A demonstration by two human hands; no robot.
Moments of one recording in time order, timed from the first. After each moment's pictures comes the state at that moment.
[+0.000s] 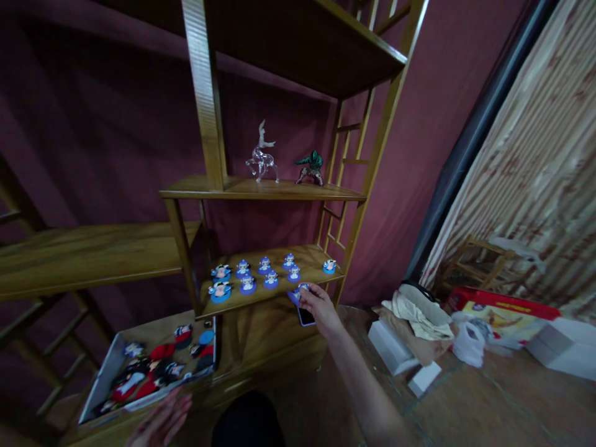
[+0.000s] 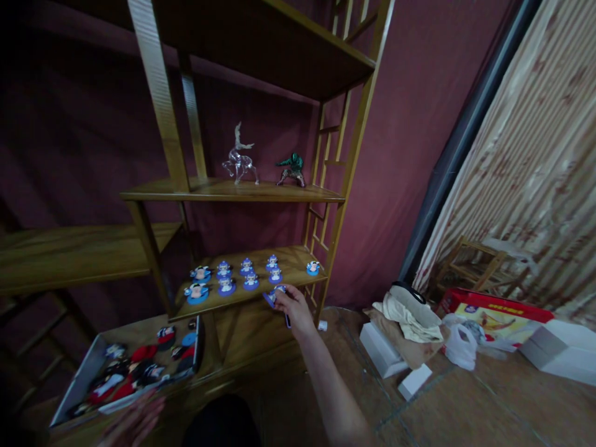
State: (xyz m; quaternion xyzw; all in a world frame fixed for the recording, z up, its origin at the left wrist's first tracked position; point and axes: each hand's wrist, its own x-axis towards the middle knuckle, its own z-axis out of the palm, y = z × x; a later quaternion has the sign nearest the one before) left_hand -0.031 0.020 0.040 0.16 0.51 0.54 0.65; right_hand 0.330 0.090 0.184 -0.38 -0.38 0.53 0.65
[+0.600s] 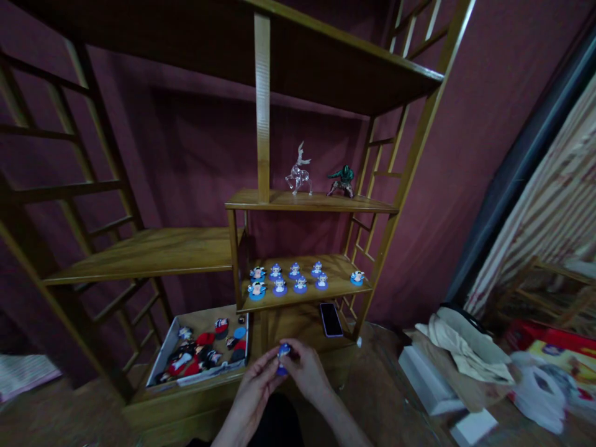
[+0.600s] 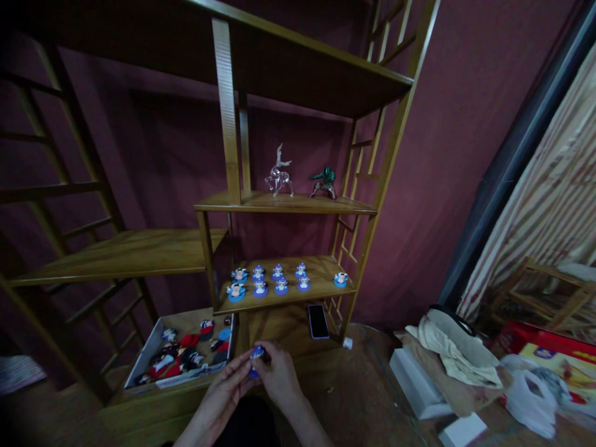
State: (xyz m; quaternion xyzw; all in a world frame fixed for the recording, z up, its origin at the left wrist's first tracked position) left_hand 0.104 0.015 0.116 0.26 0.36 0.55 0.71; right_hand 0.241 0.028 0.126 -0.44 -0.66 0.38 0.48
